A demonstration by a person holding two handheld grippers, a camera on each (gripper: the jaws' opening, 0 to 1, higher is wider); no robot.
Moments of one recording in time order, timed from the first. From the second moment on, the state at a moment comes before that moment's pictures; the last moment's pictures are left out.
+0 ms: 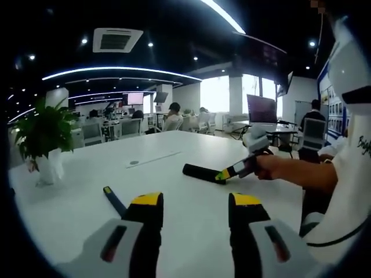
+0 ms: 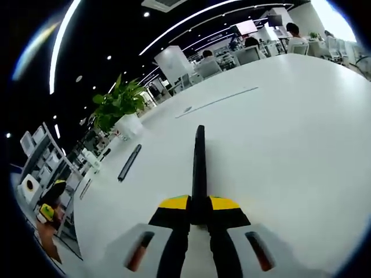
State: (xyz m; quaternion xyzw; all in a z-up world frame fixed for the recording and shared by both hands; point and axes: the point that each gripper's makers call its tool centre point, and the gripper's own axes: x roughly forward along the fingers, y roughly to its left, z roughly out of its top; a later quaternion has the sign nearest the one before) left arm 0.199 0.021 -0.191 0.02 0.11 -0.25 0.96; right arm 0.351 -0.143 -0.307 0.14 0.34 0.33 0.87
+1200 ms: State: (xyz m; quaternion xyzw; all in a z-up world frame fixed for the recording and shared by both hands) left arm 0.195 0.020 -0.193 0.03 0.12 -0.24 0.96; right arm 0.355 -0.139 -0.306 0.10 0.31 0.34 0.88
